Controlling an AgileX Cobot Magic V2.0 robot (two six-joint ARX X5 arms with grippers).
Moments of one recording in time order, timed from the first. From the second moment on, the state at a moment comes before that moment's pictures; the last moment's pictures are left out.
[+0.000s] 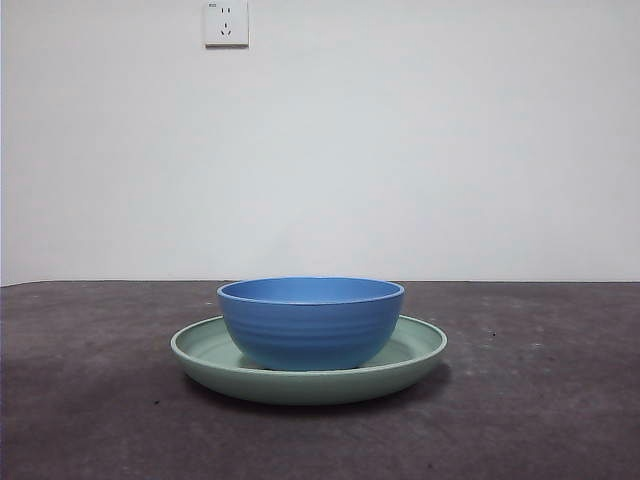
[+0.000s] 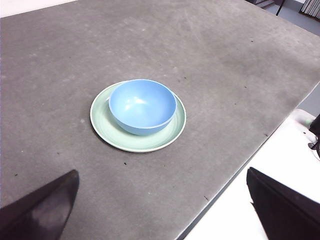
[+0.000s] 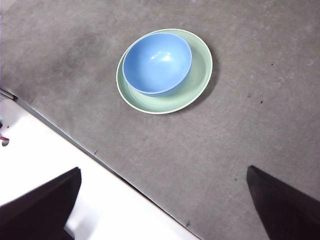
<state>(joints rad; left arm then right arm) -0.70 0.36 1.01 -1.12 0.13 -0.04 0.58 0.71 1.29 -1.33 -0.18 0.19</state>
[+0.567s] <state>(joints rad) -0.70 0.36 1.01 -1.12 0.13 -0.04 0.58 0.71 1.28 -1.33 -0.18 0.16</state>
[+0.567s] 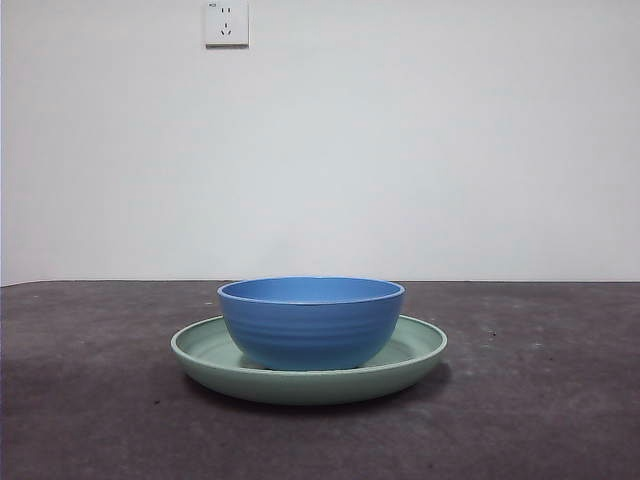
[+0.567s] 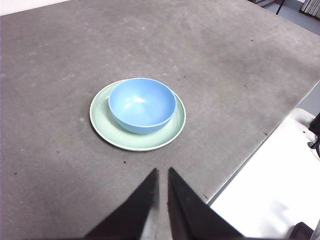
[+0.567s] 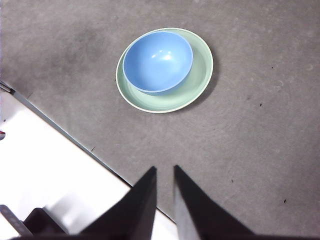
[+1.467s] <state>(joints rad) -0.29 0.28 0.91 -0.91 0.13 0.01 0.58 0.71 1.28 -1.33 -0.18 0.15</state>
